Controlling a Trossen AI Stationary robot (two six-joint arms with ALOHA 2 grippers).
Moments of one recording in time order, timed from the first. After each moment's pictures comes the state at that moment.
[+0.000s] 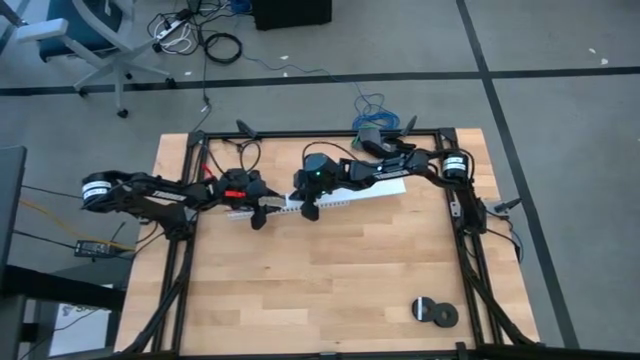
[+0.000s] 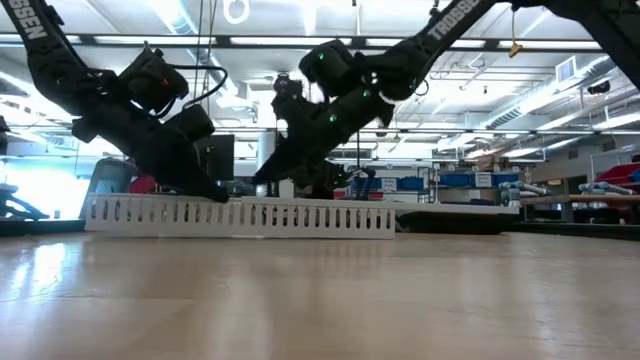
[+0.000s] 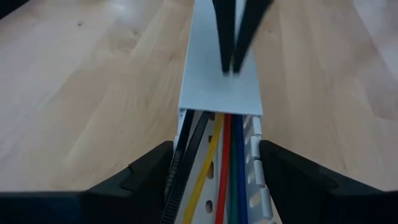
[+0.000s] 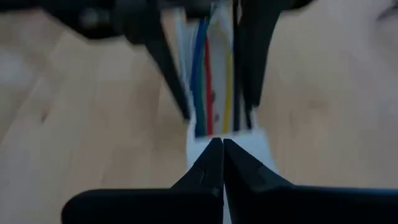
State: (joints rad) left arm 0.38 1.27 0.25 0.47 0.20 0.03; right arm -0.21 2.08 1.38 0.13 -0.26 -0.03
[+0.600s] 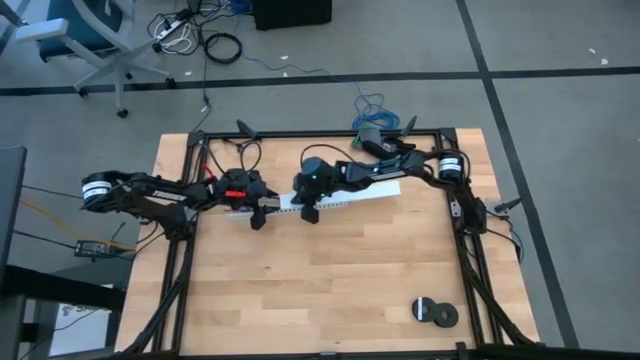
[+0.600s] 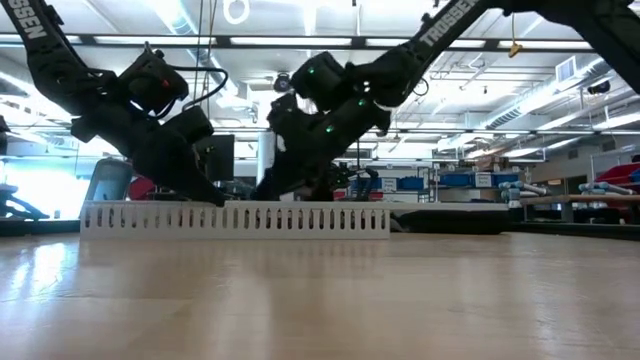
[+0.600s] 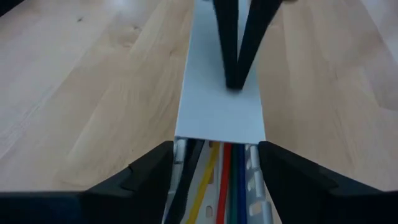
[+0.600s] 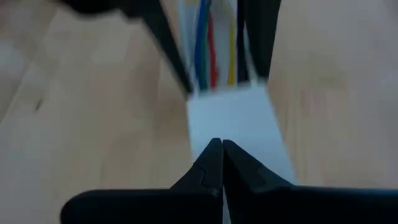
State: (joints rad) left arm 0.38 1.27 0.25 0.45 0.19 0.05; right arm -0.20 2.13 1.42 0.00 -0.25 -0.03
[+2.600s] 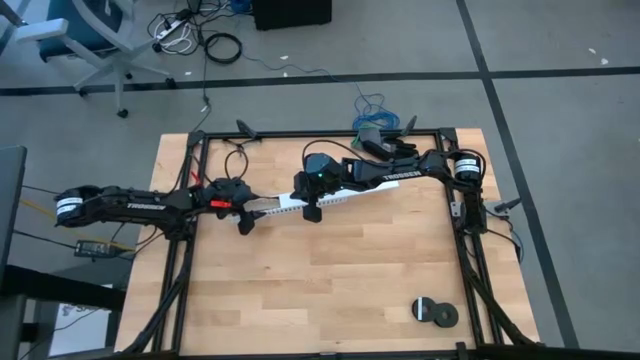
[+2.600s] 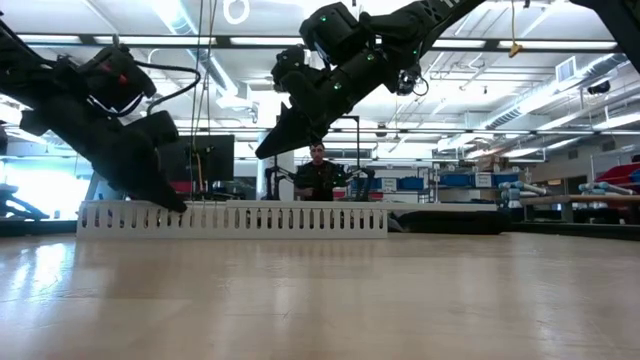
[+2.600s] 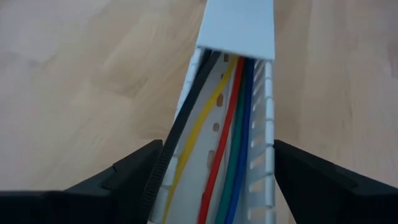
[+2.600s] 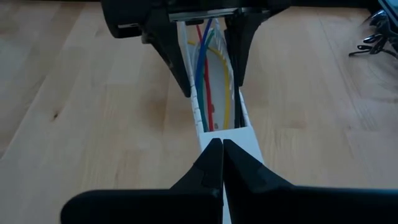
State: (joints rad) left arm 0.32 0.95 0.12 0.18 0.04 -0.11; right arm -0.17 1.98 1.42 -0.02 -0.15 -0.12
